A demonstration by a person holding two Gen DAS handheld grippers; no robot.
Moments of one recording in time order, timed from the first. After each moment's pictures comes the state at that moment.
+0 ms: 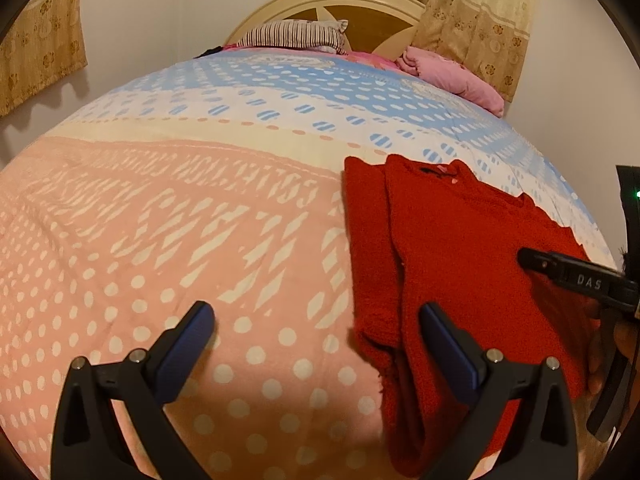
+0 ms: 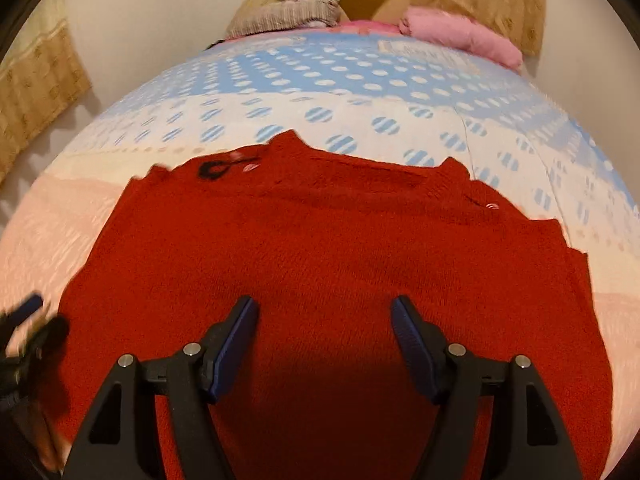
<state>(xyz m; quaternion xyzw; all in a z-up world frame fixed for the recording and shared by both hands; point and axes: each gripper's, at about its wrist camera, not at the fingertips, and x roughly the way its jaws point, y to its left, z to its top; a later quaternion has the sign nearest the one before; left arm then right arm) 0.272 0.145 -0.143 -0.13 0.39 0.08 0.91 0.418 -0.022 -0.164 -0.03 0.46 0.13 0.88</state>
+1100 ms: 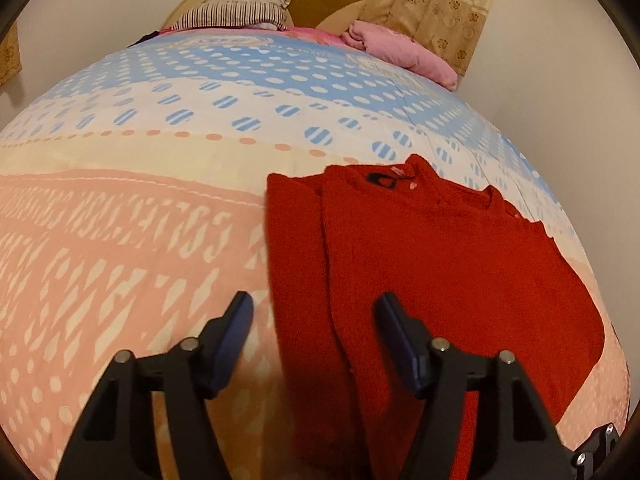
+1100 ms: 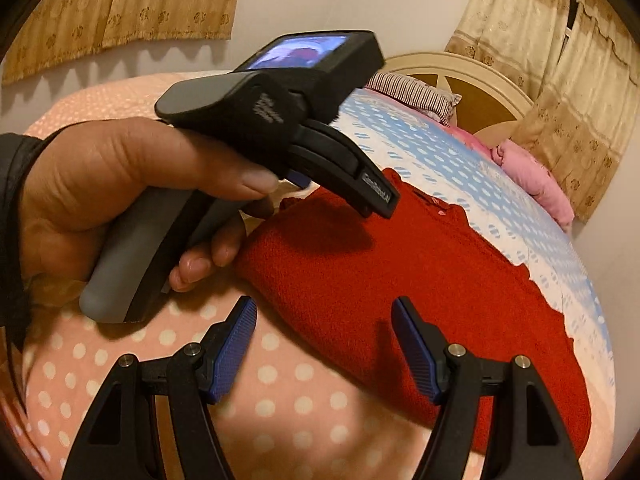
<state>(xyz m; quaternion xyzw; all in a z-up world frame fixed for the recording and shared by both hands) 0.336 0.134 -0.142 -0.12 0.42 -0.03 0.90 0.236 0.093 -0.160 -0.27 0.29 0.26 0.88</state>
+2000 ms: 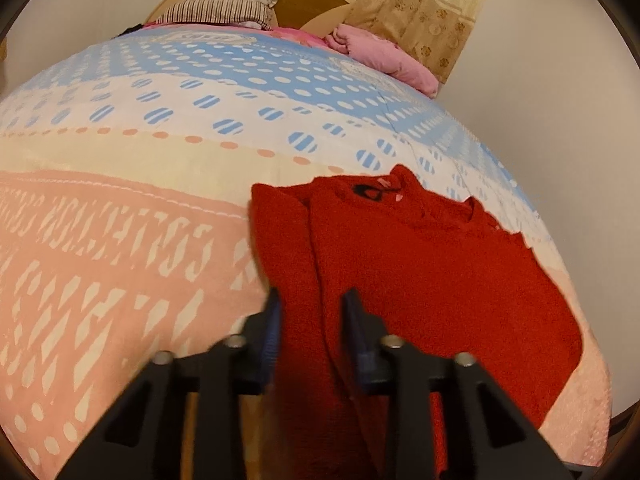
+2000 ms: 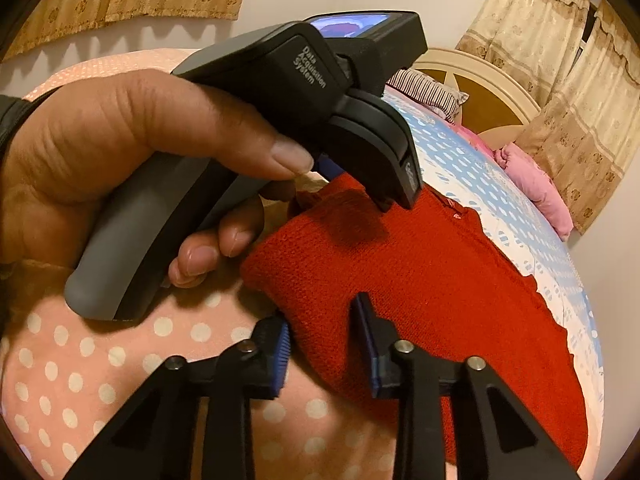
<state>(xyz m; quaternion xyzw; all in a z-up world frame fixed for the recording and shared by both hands) 0.346 0.148 -0.144 -0.17 0.41 -0.09 0.89 0.236 0.113 -0.174 -0.30 0.30 0.25 0.87</state>
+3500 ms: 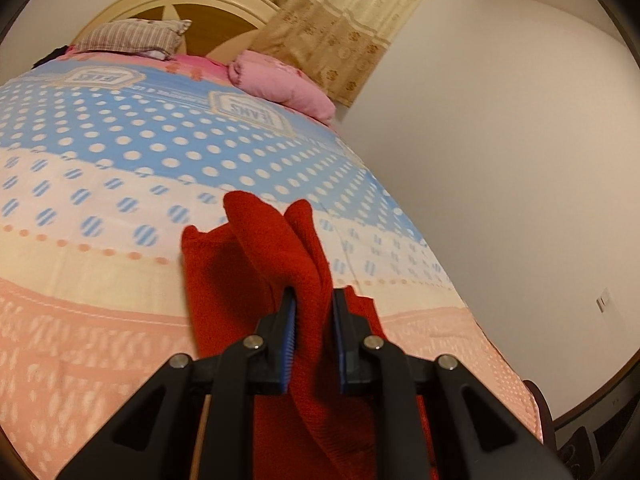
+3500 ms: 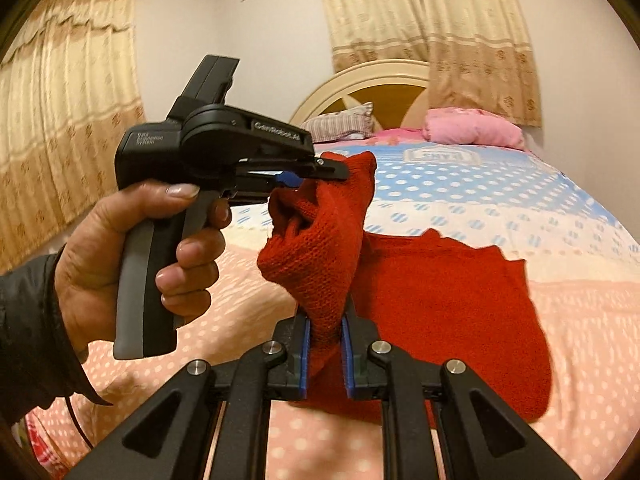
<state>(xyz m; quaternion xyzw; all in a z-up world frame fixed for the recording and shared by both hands) 0.366 0.005 -0.037 -0.20 0.35 -0.22 0.89 0.237 -0.064 -0.110 0.02 0.26 0.22 0.94</state>
